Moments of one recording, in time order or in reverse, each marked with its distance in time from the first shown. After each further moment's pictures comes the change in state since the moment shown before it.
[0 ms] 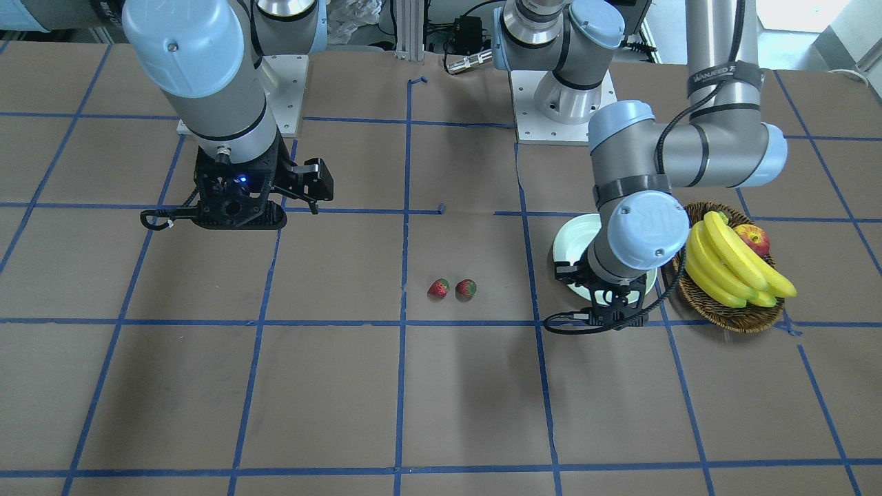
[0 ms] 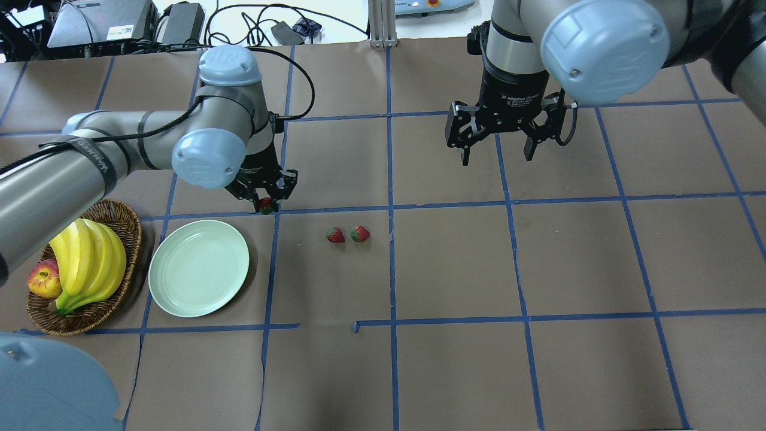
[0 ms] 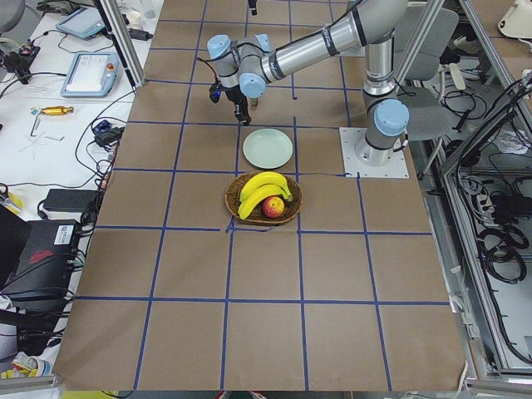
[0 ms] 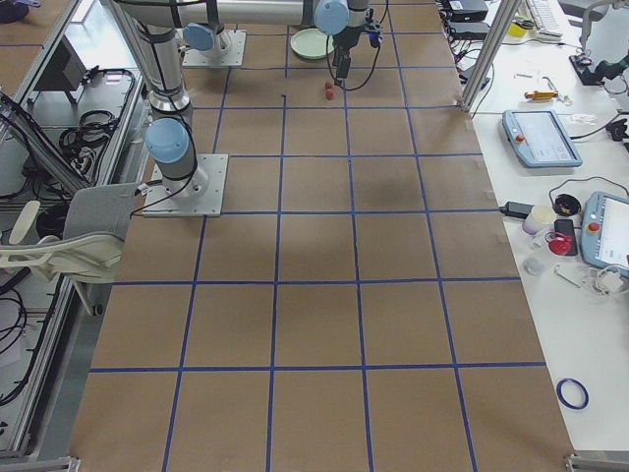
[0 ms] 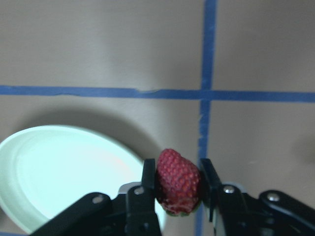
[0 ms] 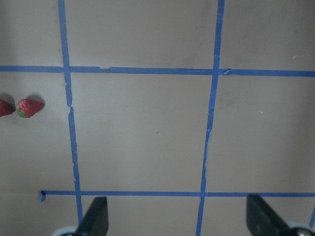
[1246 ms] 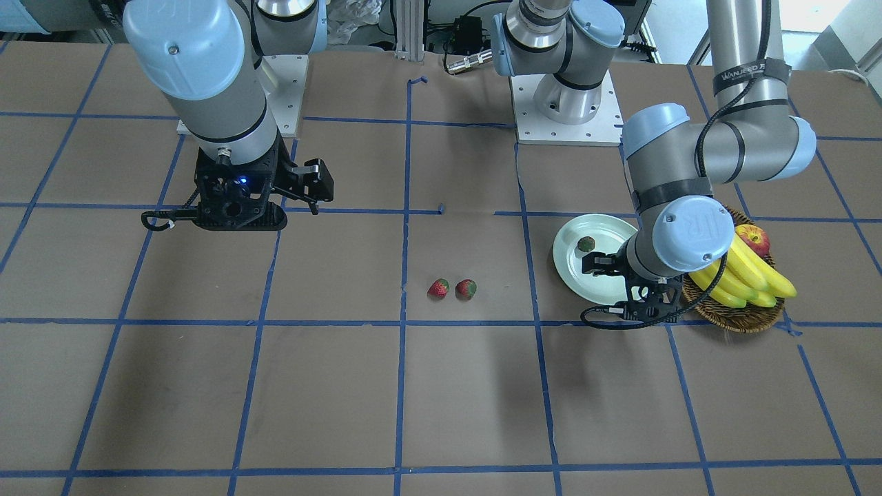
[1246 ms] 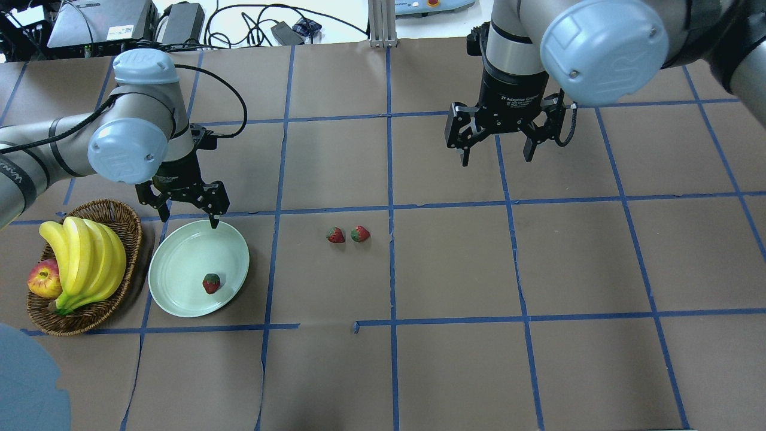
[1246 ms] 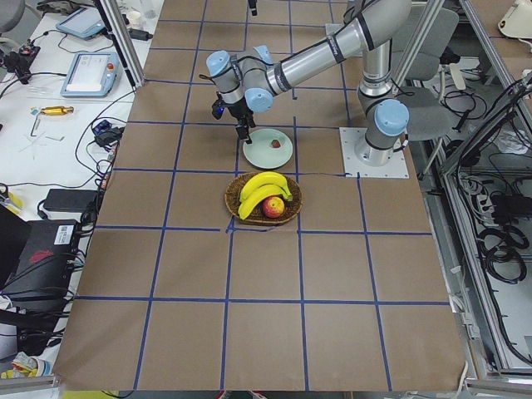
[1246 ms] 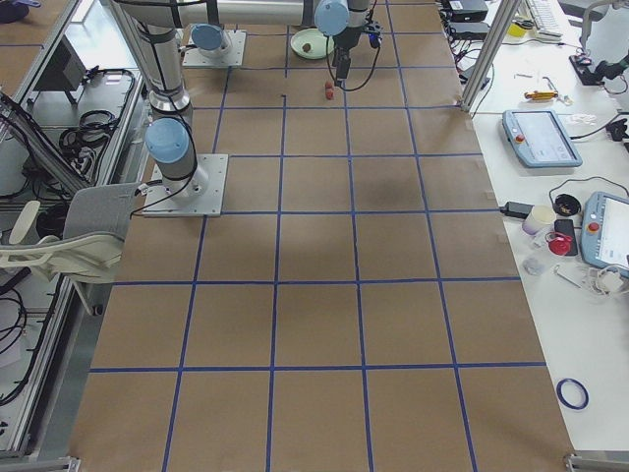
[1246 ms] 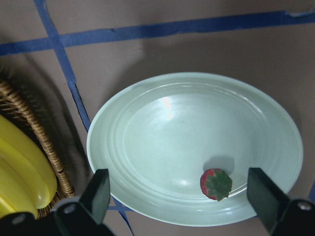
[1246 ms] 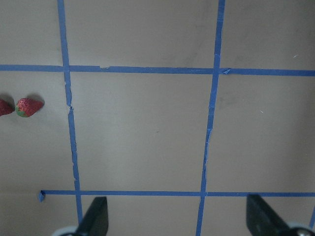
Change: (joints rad) left arm 0.057 0.010 -0.014 -0.006 0.030 0.074; right arm 0.000 0.001 0.002 0.000 0.000 -0.001
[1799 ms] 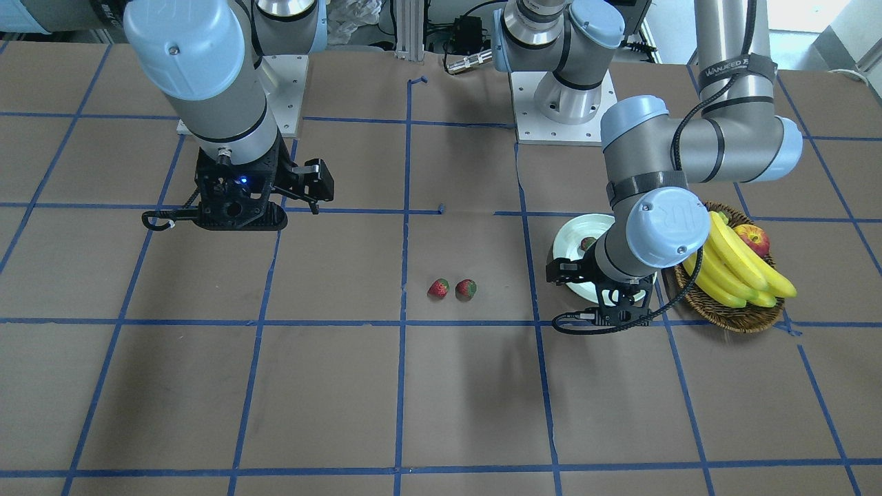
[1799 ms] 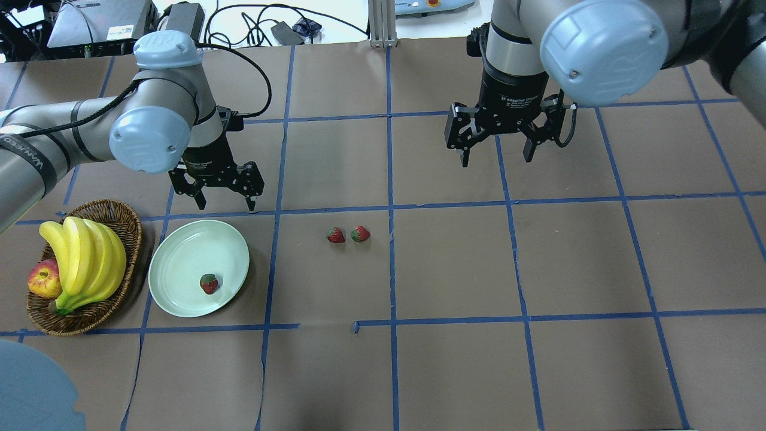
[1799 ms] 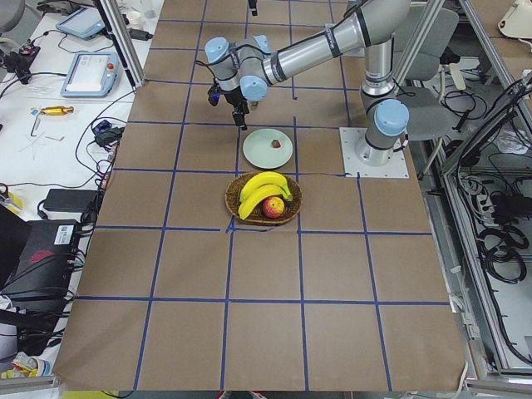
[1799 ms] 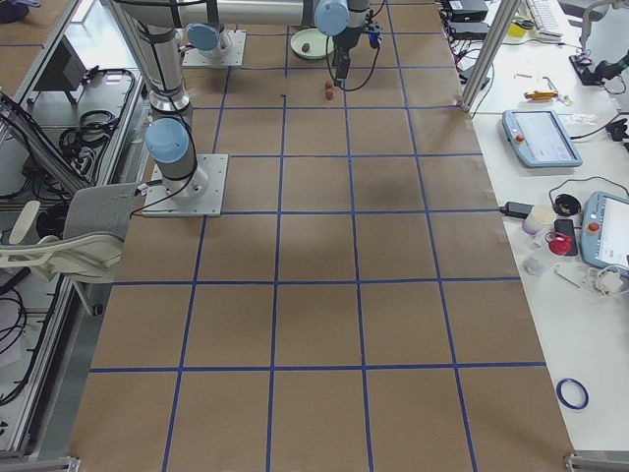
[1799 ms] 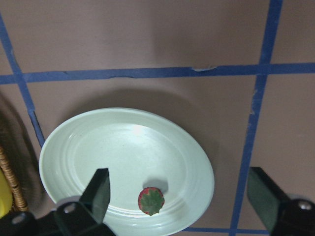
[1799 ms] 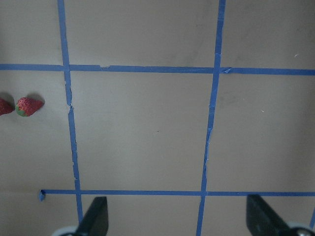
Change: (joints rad) left arm -0.075 -0.005 0.036 -0.002 -0.135 -0.126; right arm 0.000 0.000 0.001 0.001 0.001 0.000
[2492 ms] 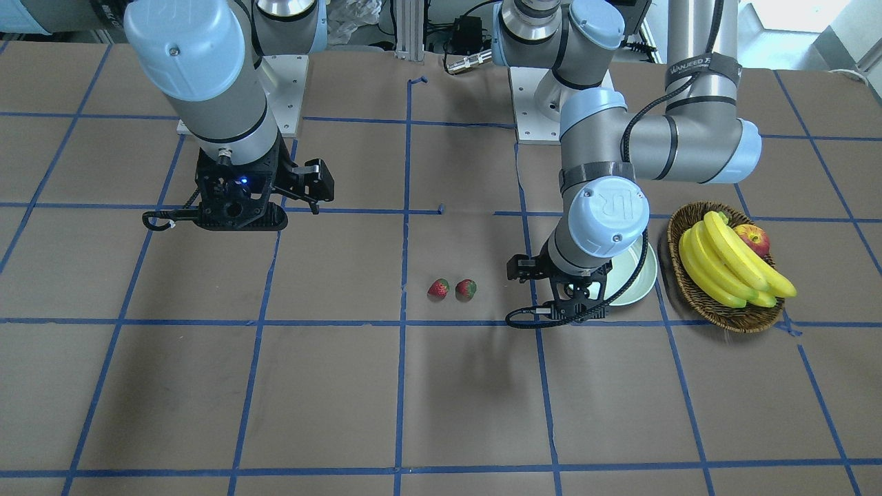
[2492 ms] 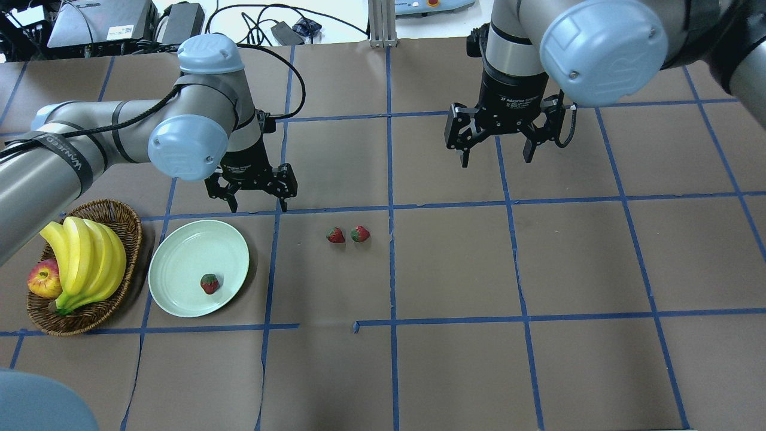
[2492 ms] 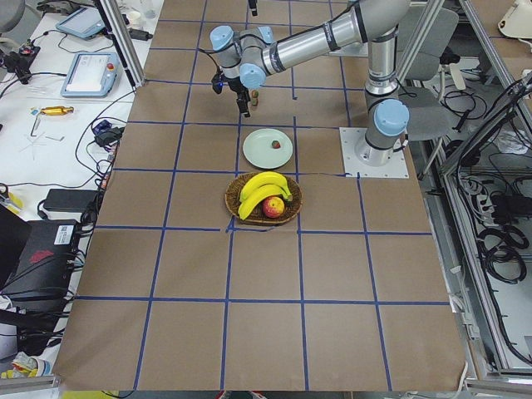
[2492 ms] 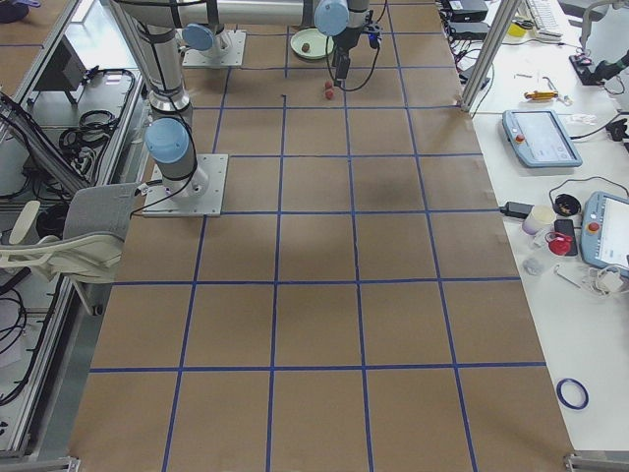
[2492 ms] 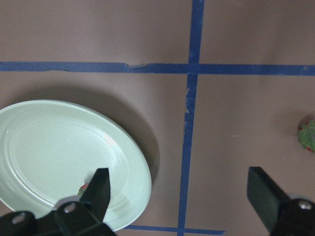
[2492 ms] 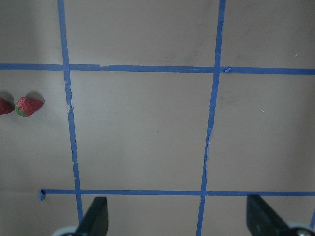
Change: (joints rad) left arm -0.102 -0.007 -0.001 0.031 -0.030 -0.132; right arm 0.000 0.000 0.001 0.000 0.000 0.001
